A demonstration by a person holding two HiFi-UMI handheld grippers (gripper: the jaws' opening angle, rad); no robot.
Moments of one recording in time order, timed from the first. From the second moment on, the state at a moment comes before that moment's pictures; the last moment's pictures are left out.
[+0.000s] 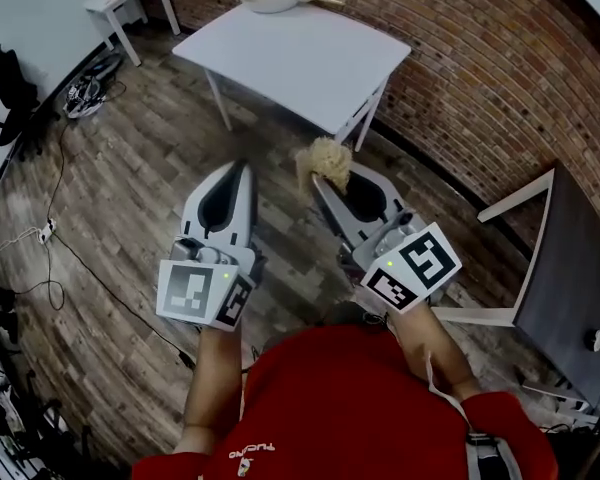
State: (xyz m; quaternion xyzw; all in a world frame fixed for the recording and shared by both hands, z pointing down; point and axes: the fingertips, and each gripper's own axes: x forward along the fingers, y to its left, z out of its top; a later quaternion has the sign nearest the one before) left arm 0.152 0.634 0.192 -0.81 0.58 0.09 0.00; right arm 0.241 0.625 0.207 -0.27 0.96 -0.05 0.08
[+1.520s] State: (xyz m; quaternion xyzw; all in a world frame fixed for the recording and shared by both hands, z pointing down) left arm 0.046 0.267 0.202 -0.77 0.63 0.05 0.04; right arm 0.178 0.234 0.227 -0.28 0.96 -0.04 0.07
